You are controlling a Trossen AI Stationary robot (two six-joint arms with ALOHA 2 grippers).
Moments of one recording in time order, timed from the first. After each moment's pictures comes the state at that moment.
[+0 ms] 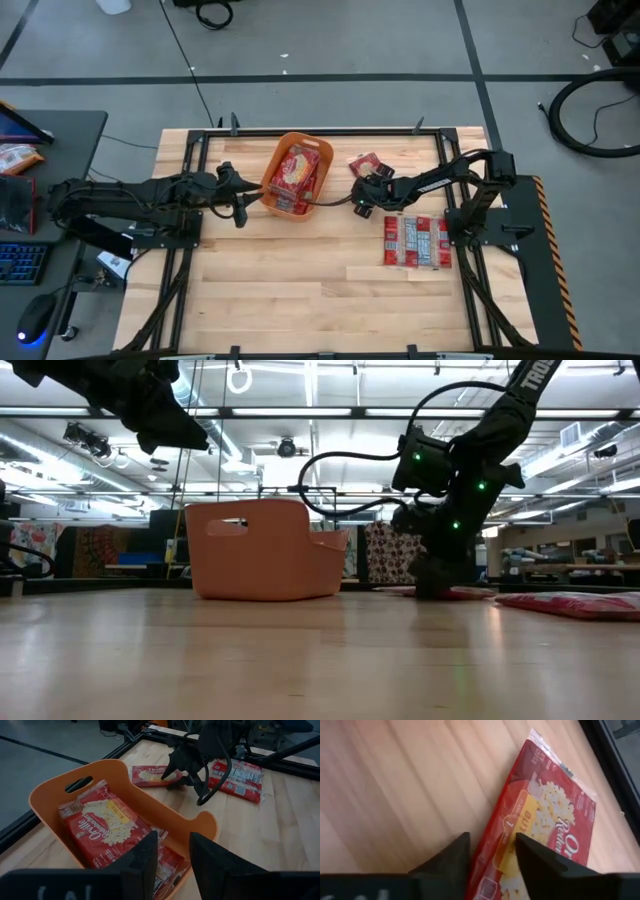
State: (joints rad) left arm 0.03 0.71 0.54 -0.24 -0.30 -0.22; right arm -0.16 1.73 0.75 -0.18 0.61 0.19
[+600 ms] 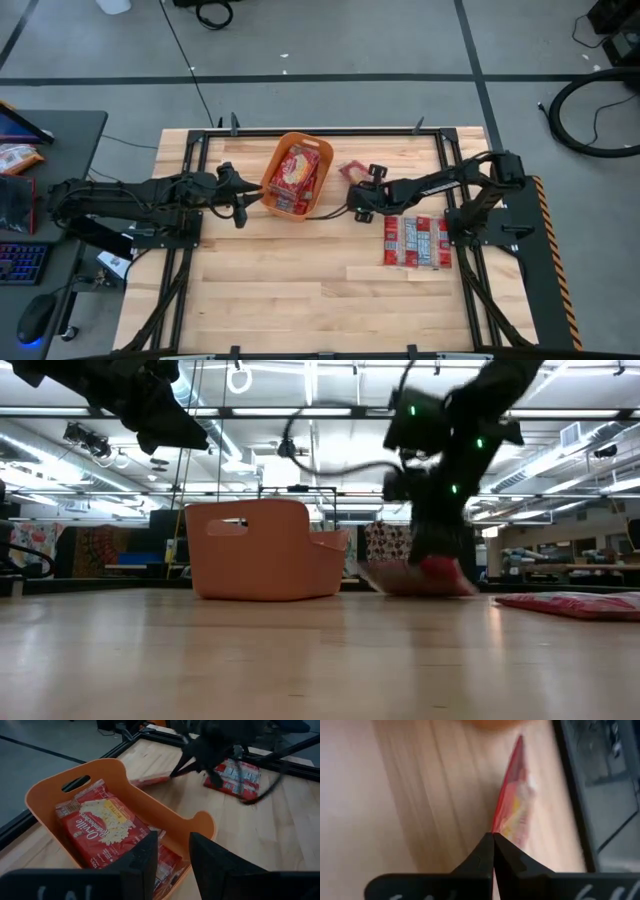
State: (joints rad) left arm 0.03 0.71 0.54 -0.24 -0.29 -0.23; right arm -0.04 1.66 0.90 -0.39 0.66 0.02
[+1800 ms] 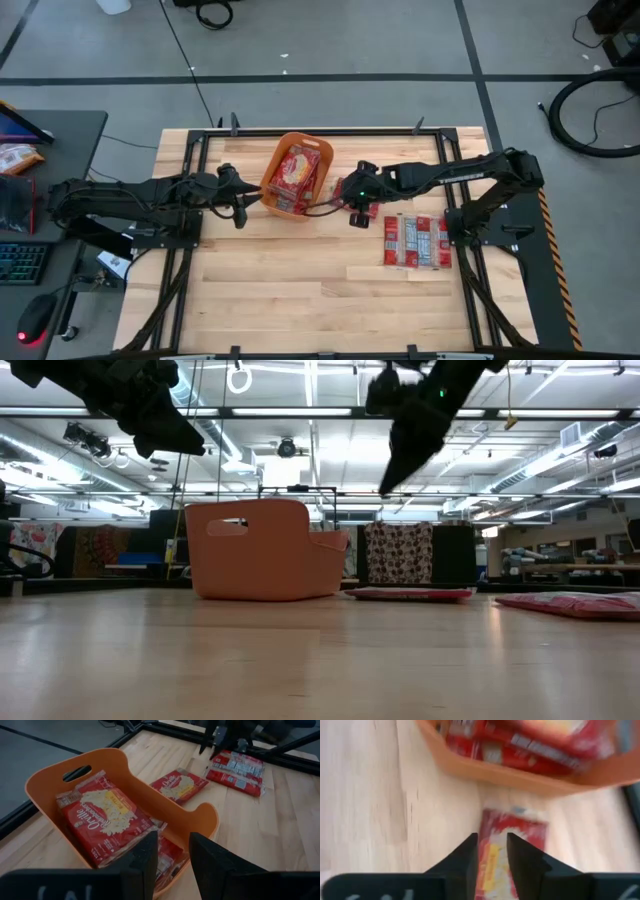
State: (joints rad) left arm 0.03 0.71 0.54 -0.28 -0.29 -0.25; right arm -0.03 1.54 1.16 -0.60 0.24 0.04
